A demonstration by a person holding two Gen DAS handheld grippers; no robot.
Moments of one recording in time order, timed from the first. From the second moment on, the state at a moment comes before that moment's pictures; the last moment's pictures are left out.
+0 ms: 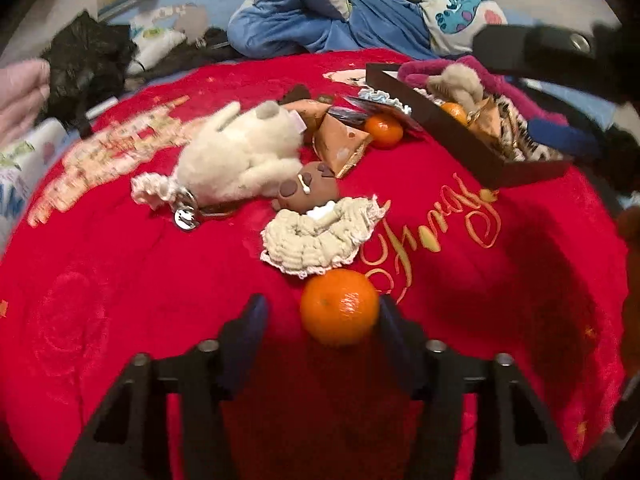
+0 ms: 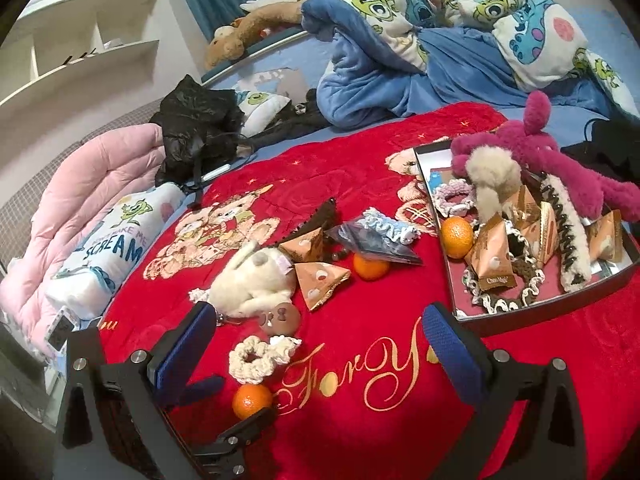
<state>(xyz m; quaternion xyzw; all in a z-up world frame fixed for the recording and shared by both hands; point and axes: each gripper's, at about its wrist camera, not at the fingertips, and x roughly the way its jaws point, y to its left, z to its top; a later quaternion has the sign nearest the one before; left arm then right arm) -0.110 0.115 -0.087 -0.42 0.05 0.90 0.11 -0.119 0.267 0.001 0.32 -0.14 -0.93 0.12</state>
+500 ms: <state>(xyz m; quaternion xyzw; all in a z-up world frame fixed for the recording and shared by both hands) -0.103 0.106 -0.082 -0.41 0.03 0.90 0.13 -0.123 0.258 -0.002 0.32 -0.13 -0.93 0.13</state>
